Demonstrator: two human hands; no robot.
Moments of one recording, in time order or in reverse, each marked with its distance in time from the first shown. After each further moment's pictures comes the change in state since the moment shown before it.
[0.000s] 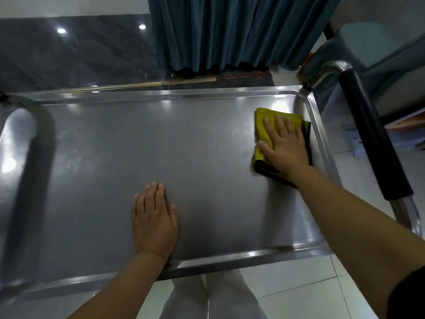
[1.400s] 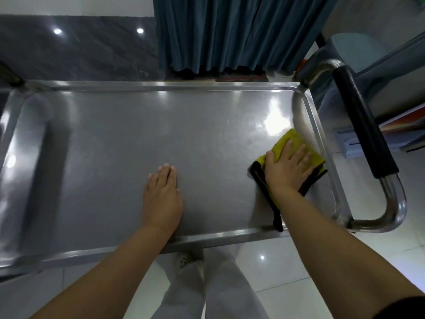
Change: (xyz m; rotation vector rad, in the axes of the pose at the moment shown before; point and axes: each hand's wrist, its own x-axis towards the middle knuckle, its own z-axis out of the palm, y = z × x) left_hand -0.004 -0.014 -0.027 -0.088 -0.181 0.082; right_hand -0.086 -0.056 0.028 0.152 0.066 0.594
